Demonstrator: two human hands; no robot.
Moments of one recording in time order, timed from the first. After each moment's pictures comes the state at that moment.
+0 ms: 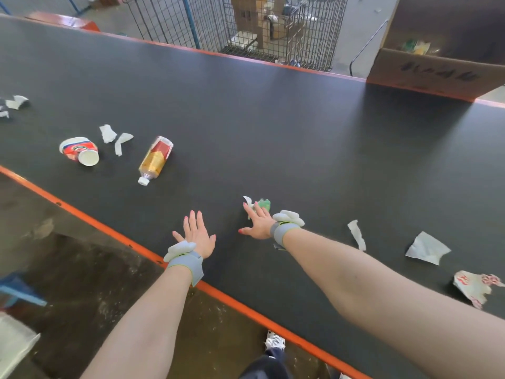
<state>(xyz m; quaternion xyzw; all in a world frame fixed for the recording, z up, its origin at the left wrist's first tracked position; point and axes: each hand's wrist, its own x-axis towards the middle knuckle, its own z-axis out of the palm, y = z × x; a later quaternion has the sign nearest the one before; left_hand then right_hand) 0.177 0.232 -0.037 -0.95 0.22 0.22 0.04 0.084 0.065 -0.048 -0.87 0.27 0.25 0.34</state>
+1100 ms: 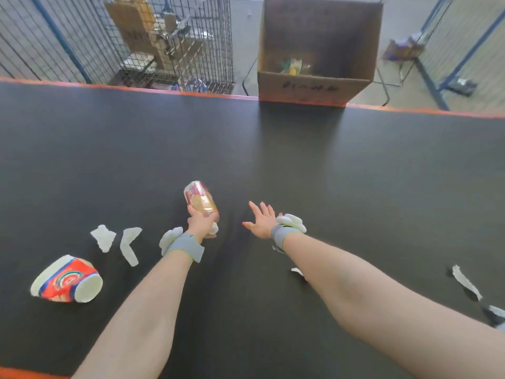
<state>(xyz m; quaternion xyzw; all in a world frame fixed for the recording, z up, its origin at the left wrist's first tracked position) 0.127 -0.041 -0.036 -0.82 0.12 0.43 -0.36 -0.039 -0.126 -0.031 -0.80 0.48 0.19 0.30</state>
